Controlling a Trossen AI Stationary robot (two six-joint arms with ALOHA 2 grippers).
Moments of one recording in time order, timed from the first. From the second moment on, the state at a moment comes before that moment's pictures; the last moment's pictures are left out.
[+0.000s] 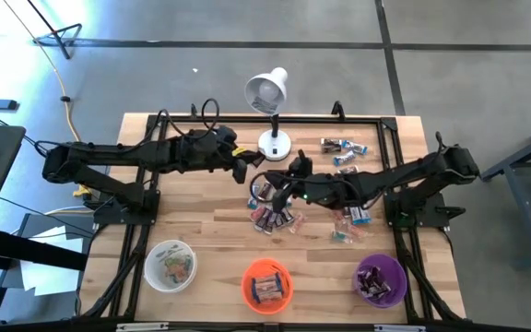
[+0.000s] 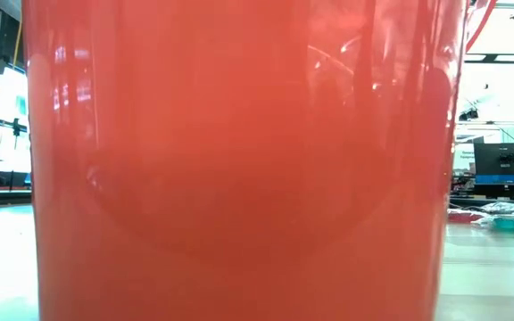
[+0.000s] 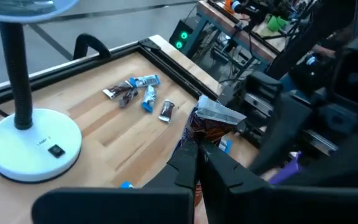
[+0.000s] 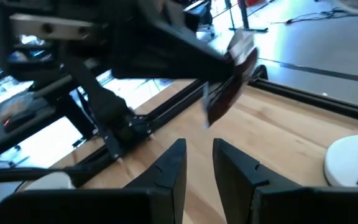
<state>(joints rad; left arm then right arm) 0.09 1.26 1.05 -0.16 -0.21 -0.59 0.19 1.52 1.13 0.09 0.63 0.58</state>
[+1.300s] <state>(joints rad) 0.02 1.26 1.05 -0.05 -0.25 -0.62 0.17 1.52 1.13 0.20 0.64 0.52</state>
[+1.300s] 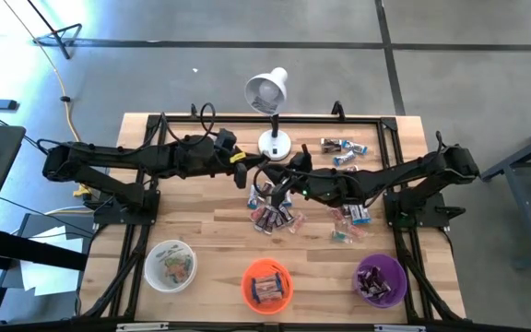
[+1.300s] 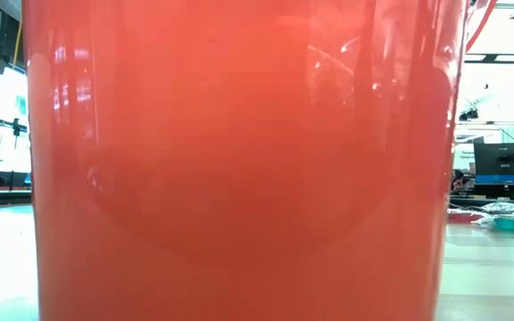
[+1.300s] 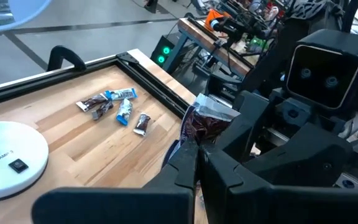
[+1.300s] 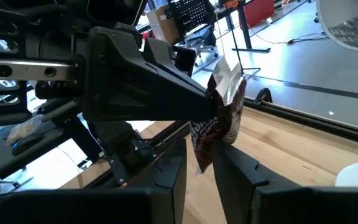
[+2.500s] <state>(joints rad) 0.02 1.26 1.05 -0.05 -0.25 -0.62 0.13 1.52 1.13 0.18 0.63 0.44</state>
